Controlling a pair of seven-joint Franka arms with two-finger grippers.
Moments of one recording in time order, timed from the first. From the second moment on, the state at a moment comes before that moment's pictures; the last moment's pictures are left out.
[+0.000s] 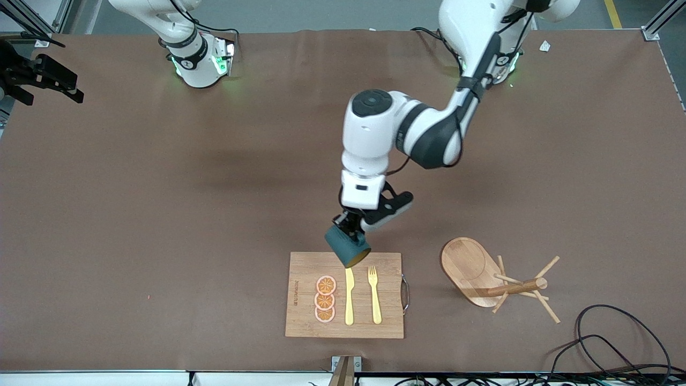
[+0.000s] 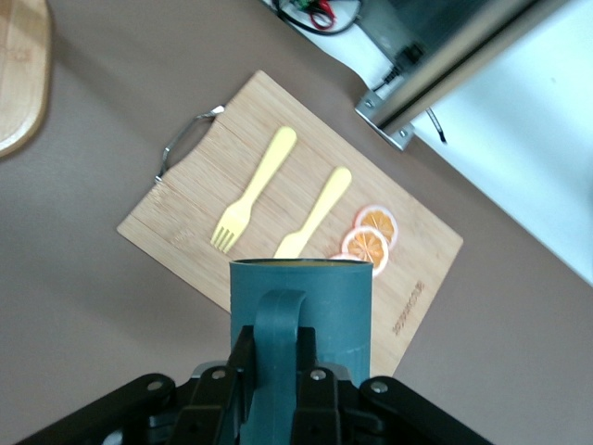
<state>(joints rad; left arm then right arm) -0.86 0.69 0.18 -1.29 0.21 2.35 -1.46 0.02 -0.11 -0.02 -1.52 0.02 1.35 -0.02</state>
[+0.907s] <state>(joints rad) -1.16 0.79 0.27 -1.29 0.97 2.36 -1.74 0.03 -0.11 -0.02 -1.52 0.02 1.35 -0.02</state>
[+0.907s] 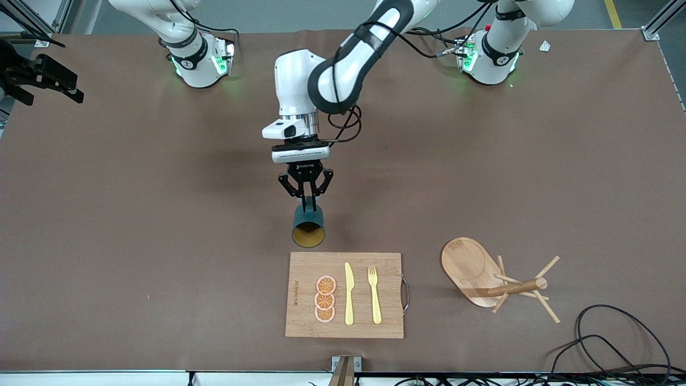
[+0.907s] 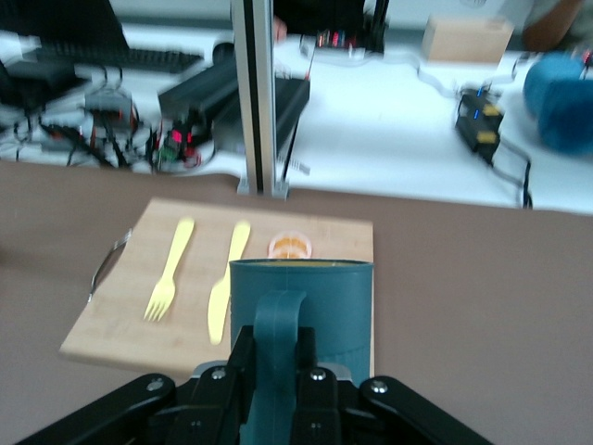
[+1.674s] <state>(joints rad) -1.32 0.96 0.27 -1.30 1.32 2.28 -2.23 0.03 -0.03 -0.03 -1.52 0.02 1.37 -0.02</state>
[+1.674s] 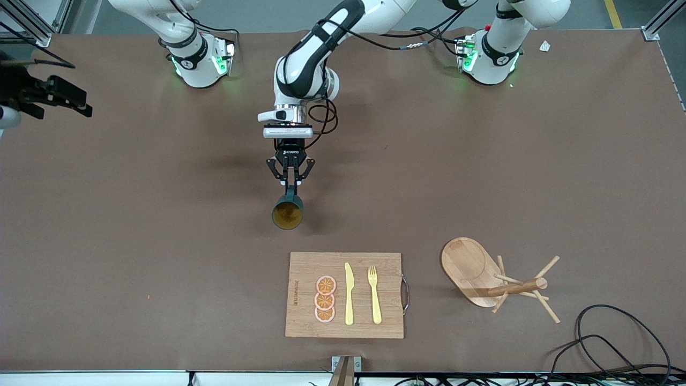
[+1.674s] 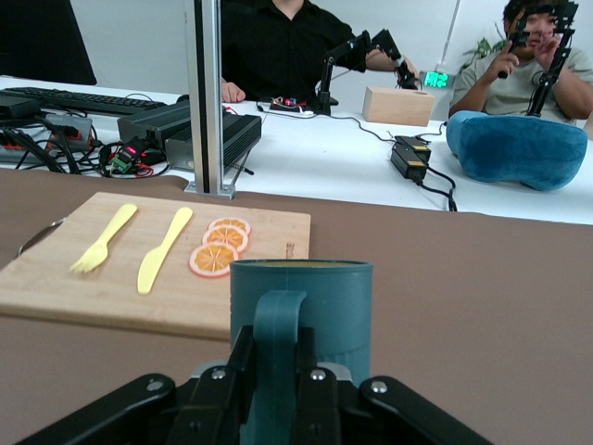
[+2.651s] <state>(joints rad) -1.46 1.07 0.22 -1.30 1.43 2.15 -2.42 -0.01 0.19 -0.03 -1.51 0.05 1.48 -0.06</state>
